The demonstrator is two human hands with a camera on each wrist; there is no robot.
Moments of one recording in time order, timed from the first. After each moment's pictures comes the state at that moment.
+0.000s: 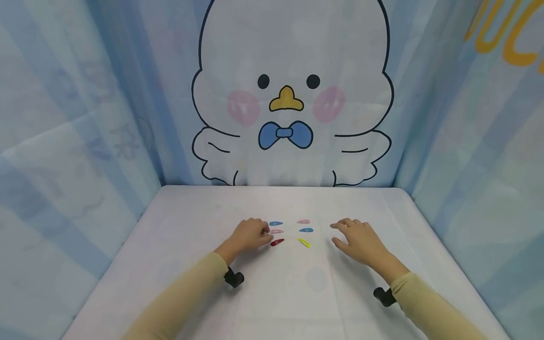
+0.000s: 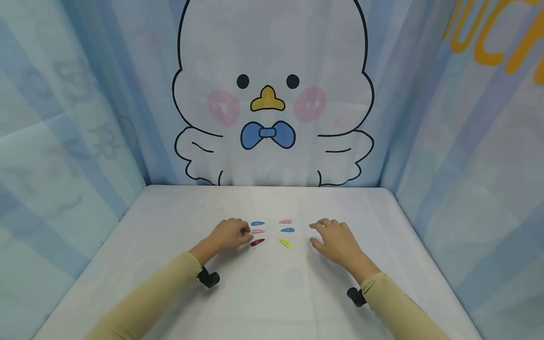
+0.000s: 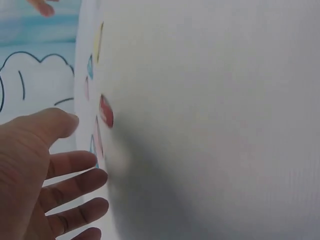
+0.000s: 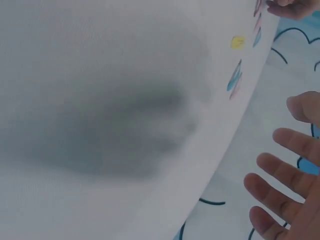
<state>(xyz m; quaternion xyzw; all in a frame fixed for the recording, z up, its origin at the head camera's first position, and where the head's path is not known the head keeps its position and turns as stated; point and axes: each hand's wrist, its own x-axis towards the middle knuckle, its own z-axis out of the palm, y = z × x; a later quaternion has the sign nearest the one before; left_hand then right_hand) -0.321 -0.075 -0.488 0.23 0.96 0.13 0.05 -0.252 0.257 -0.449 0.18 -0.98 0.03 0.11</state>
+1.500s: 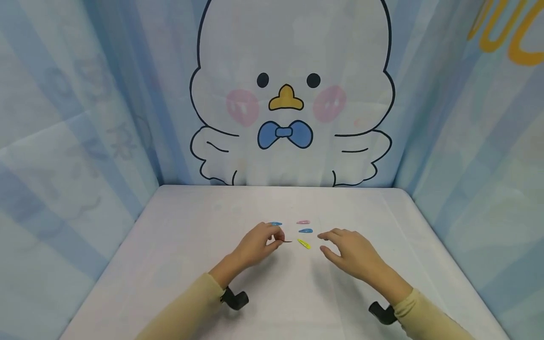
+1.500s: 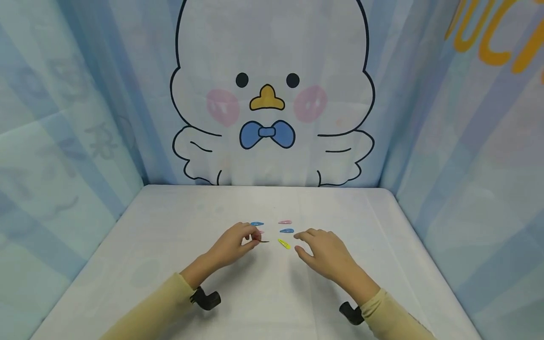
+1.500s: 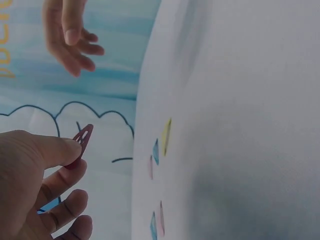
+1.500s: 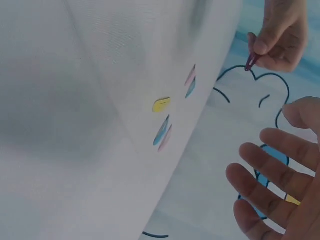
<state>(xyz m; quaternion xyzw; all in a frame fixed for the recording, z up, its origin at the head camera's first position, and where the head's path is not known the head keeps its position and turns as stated) -0.269 -0.057 -0.465 0.31 0.90 0.29 -0.05 -0.212 0.219 -0.423 0.21 -0.97 0.08 0.10</state>
